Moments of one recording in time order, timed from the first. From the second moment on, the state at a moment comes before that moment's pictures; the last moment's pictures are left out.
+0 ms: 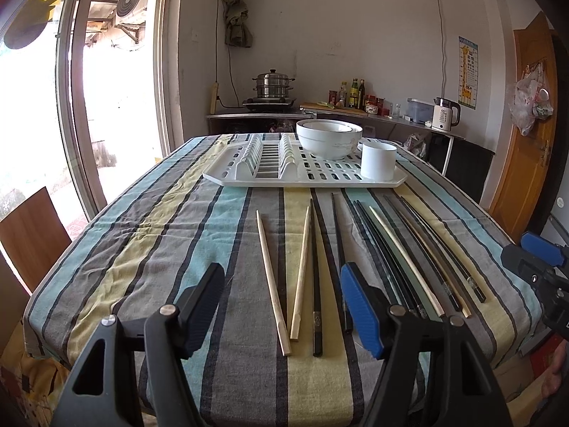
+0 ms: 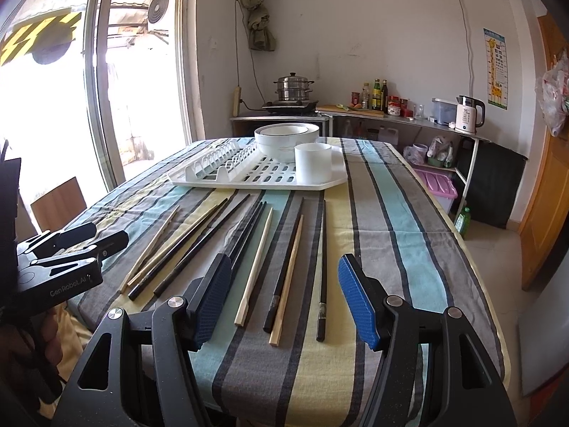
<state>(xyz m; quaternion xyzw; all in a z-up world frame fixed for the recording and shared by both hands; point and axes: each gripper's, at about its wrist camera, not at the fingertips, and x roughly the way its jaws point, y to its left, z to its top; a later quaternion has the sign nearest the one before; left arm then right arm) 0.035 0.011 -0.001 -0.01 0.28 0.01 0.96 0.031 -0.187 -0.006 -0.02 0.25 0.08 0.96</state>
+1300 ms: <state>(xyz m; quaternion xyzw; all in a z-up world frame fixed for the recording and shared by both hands) 0.199 0.042 -0.035 -0.01 0.44 0.00 0.90 0.241 -0.137 -0.047 -0.08 0.46 0.12 0.88</state>
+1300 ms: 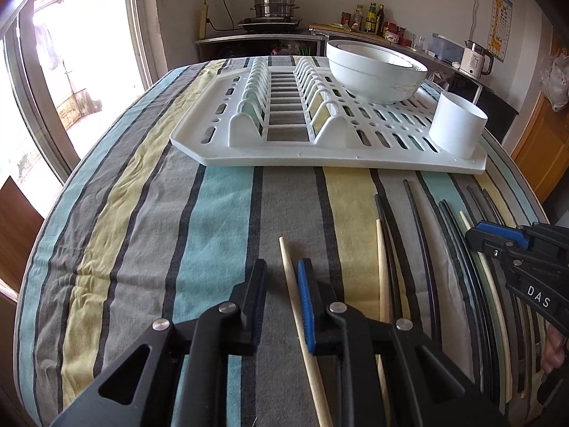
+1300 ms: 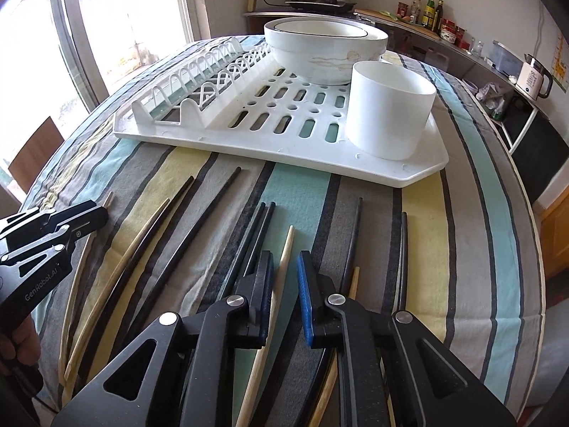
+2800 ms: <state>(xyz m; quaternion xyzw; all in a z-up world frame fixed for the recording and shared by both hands) 0.160 0.038 0.125 -0.02 0.29 -0.09 0.95 0.179 -0.188 0.098 0.01 0.27 0.16 0.95</state>
